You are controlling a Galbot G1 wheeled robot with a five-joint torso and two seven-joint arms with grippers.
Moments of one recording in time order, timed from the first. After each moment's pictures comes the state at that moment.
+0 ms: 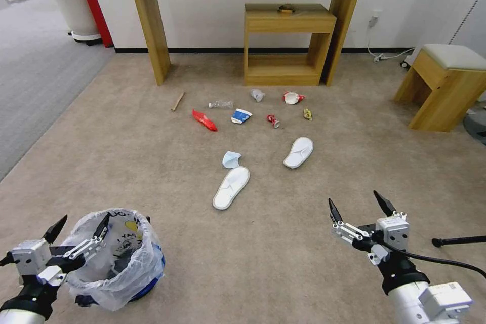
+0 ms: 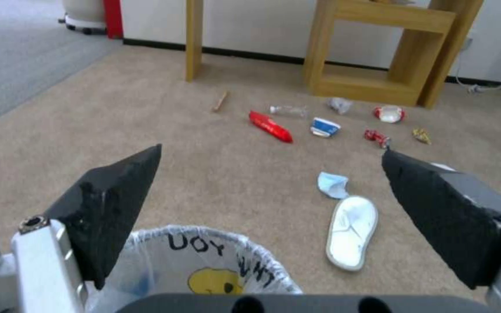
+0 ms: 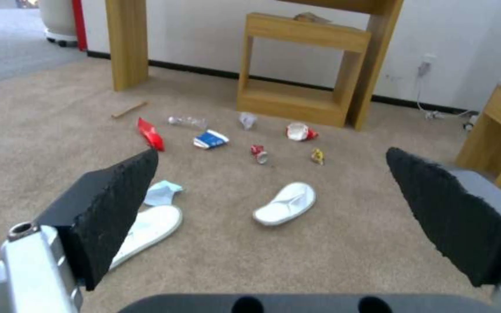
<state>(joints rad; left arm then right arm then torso) 2.00 -1.36 -1.11 -2.34 -0.66 0.07 0.27 -1.92 1.33 0.67 2.50 0.14 -0.10 -0.02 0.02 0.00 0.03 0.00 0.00</state>
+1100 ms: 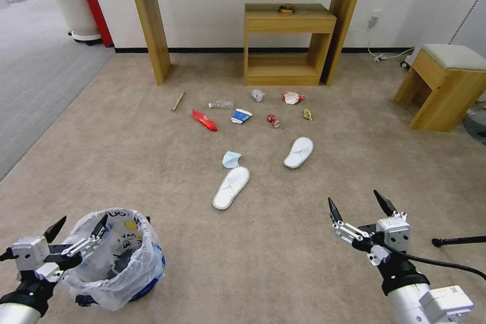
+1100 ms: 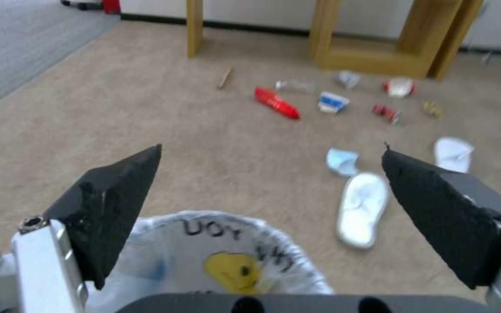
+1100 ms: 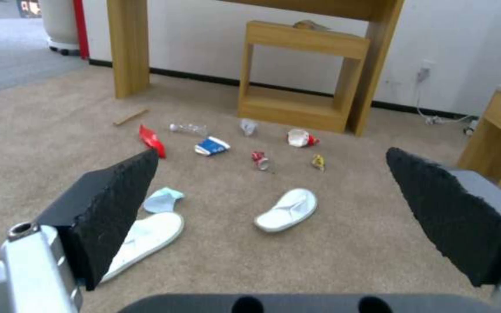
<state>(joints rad) 1.95 -1.28 -1.17 -2.31 -0.67 0.23 0.26 -1.93 1.34 0.66 2.50 0.13 -0.07 -0.02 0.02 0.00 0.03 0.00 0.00</state>
